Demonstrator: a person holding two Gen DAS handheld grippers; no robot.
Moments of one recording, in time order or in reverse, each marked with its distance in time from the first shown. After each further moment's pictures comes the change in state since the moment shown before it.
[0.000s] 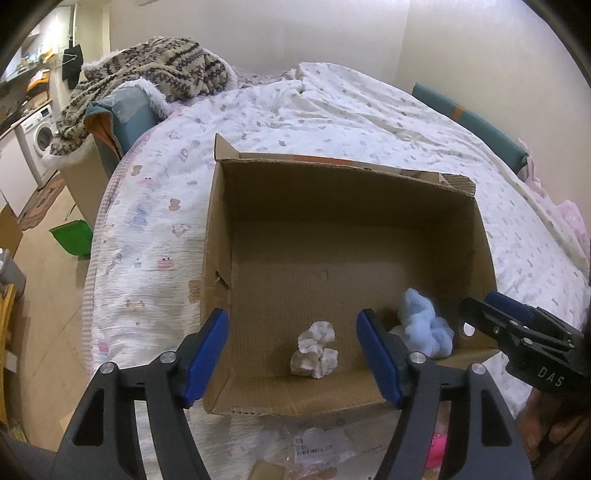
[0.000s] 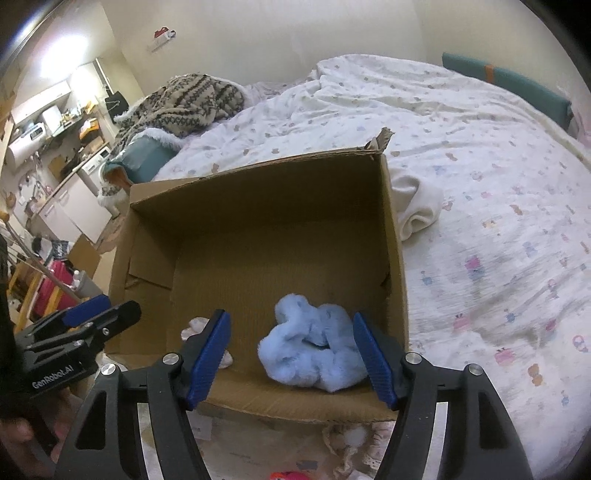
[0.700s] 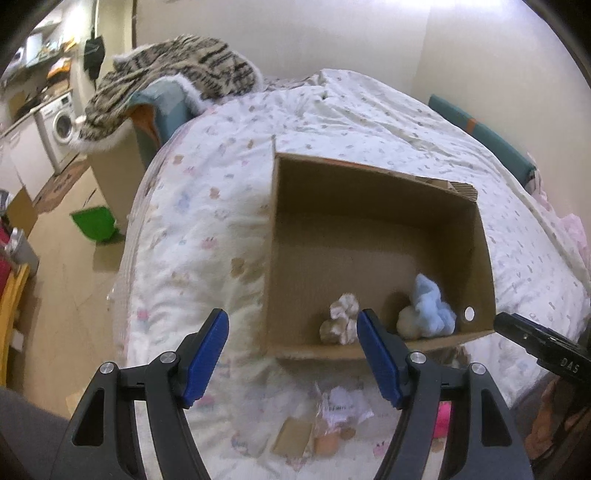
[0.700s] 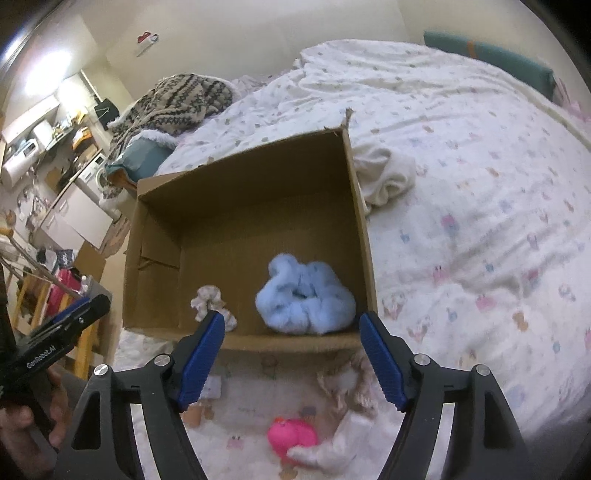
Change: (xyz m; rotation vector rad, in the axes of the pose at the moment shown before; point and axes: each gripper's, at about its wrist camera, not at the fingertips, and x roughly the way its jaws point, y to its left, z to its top) left arm -0.050 0.035 -0.024 -0.068 -0.002 0.041; right arm -0.038 -0.019 -0.028 0.097 0.063 0.035
